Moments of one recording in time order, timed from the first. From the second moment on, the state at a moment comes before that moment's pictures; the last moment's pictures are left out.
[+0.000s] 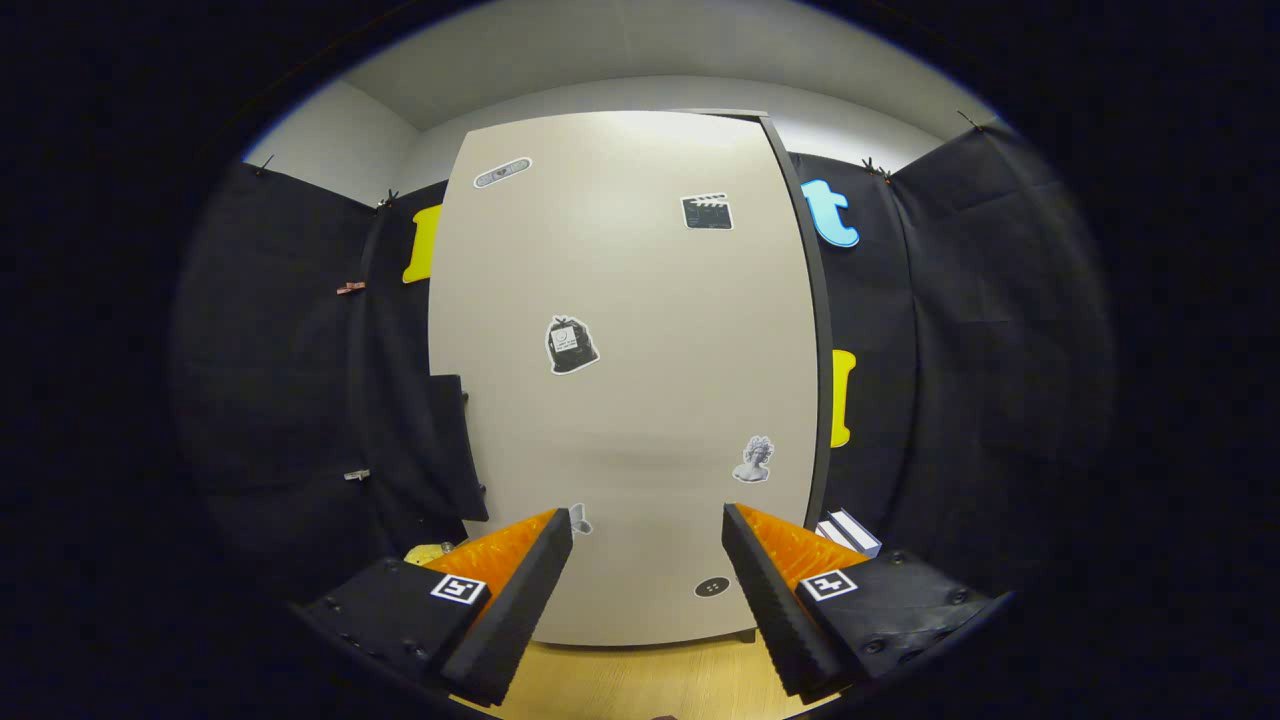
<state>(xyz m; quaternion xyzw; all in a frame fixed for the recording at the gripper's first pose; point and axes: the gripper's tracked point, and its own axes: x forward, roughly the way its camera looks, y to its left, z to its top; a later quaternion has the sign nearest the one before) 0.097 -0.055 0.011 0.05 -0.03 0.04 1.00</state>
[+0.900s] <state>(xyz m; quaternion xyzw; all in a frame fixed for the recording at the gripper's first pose) 0.076 -0.027 0.003 0.03 -0.01 0.02 1.00</state>
